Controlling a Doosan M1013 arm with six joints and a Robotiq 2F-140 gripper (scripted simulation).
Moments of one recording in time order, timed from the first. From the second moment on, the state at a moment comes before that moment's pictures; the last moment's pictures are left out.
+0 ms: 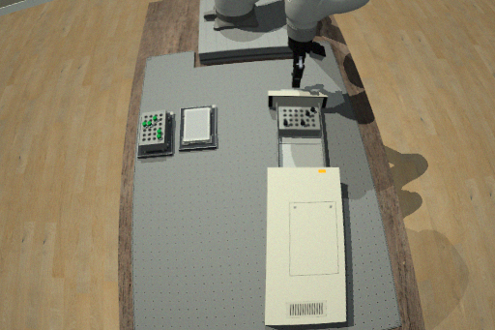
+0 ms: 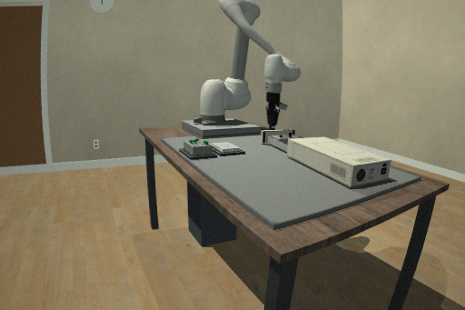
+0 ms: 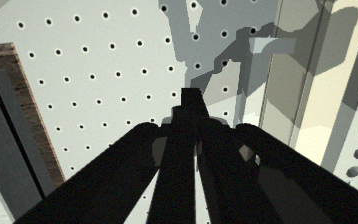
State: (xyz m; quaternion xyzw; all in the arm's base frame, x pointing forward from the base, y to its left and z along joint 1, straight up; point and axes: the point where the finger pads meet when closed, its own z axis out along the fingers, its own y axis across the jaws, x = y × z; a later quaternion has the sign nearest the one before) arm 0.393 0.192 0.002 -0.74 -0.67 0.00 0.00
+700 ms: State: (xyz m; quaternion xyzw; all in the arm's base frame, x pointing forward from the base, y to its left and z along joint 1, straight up) arm 0.400 0.190 0.000 -0.74 -0.67 0.00 0.00
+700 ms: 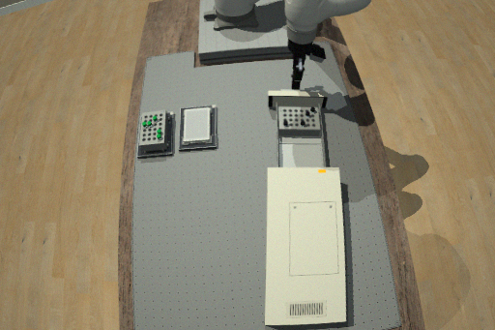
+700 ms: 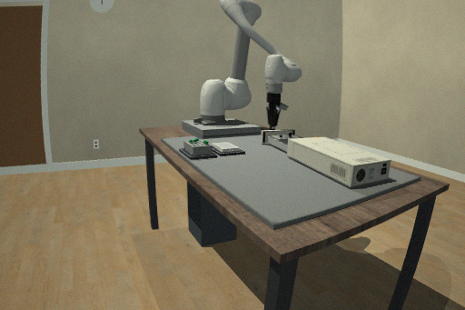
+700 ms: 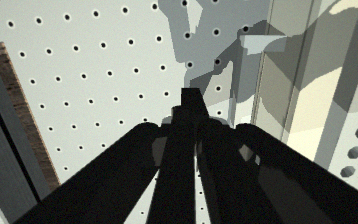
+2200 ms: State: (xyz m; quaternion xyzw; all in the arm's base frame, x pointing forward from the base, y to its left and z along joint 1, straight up) arm 0.448 0.185 0.000 -0.74 -0.67 0.00 0.00
